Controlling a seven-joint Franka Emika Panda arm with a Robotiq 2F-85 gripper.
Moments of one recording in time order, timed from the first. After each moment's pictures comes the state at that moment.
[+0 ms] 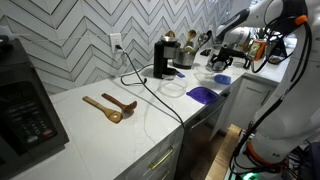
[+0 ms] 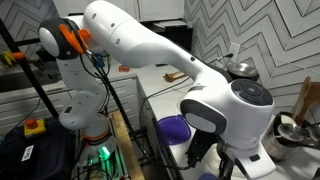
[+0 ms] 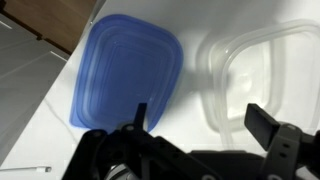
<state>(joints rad) -0.55 0.13 -0.39 -1.98 0.19 2.20 -0.04</state>
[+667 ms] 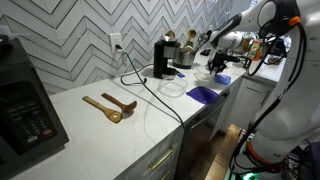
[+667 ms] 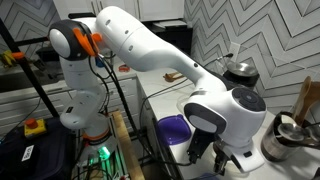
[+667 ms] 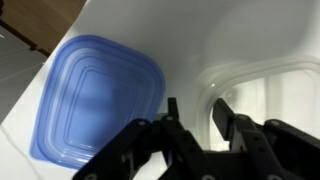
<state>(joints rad) -0.50 0.18 -0.39 -2.01 0.20 2.20 -0.06</state>
